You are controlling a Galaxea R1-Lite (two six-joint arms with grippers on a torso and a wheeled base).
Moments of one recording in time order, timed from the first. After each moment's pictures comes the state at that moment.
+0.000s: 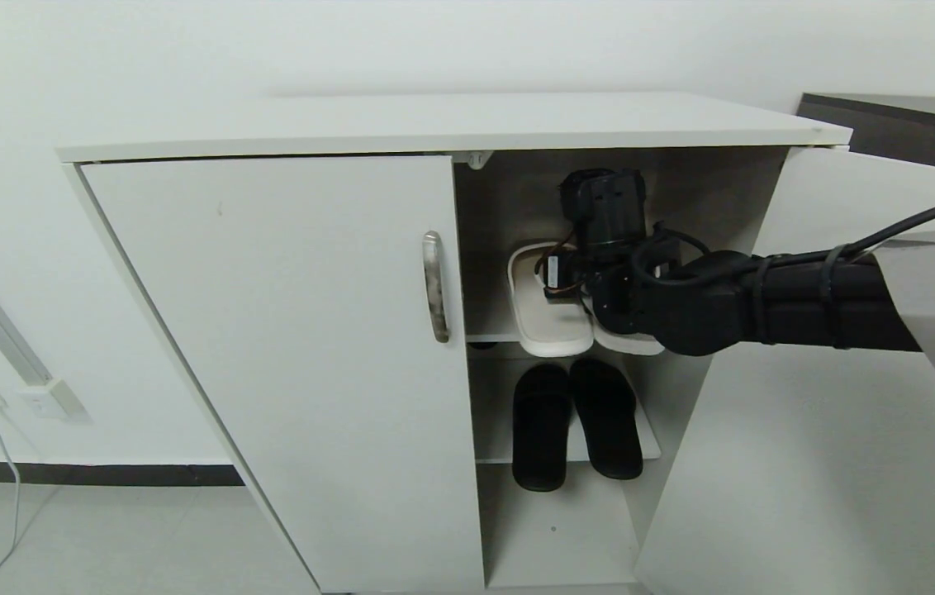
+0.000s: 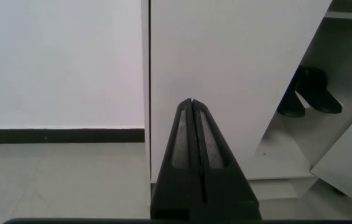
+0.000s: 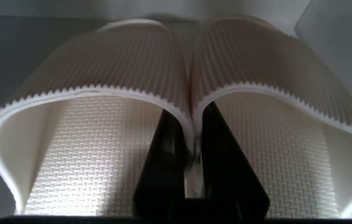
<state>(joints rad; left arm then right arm) 0.00 0.00 0.00 0.00 -0.01 -0.07 0.67 2.16 -1.80 -0.13 -0.64 0.17</state>
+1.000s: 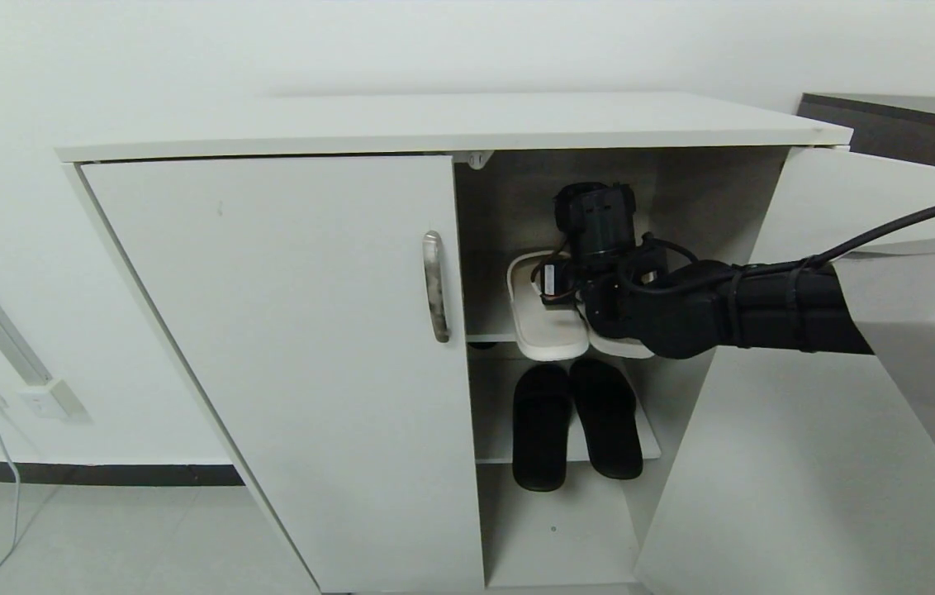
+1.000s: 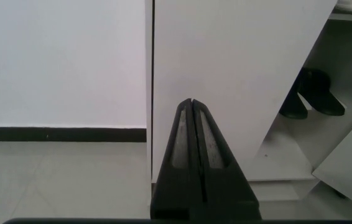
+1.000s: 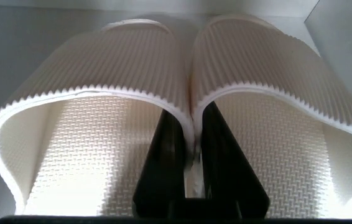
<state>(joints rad) 0.00 0.00 0.00 0.00 0.00 -0.08 0.66 2.22 -1.83 -0.13 -0.63 0.16</state>
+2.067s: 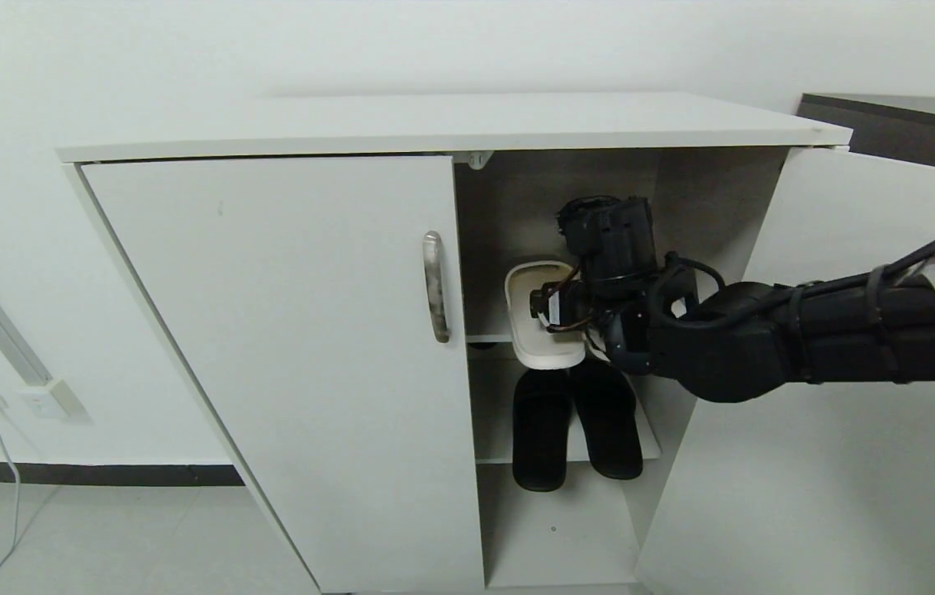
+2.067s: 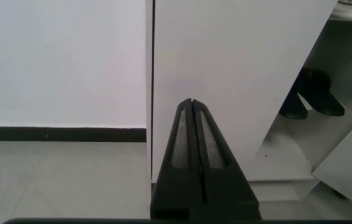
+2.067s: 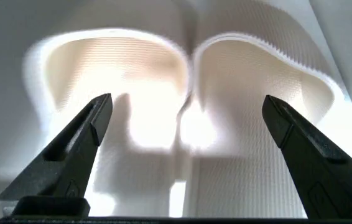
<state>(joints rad) 0.00 0.00 0.00 0.00 0.00 -0.08 0.74 2.05 -1.53 -0.22 -0.64 0.16</state>
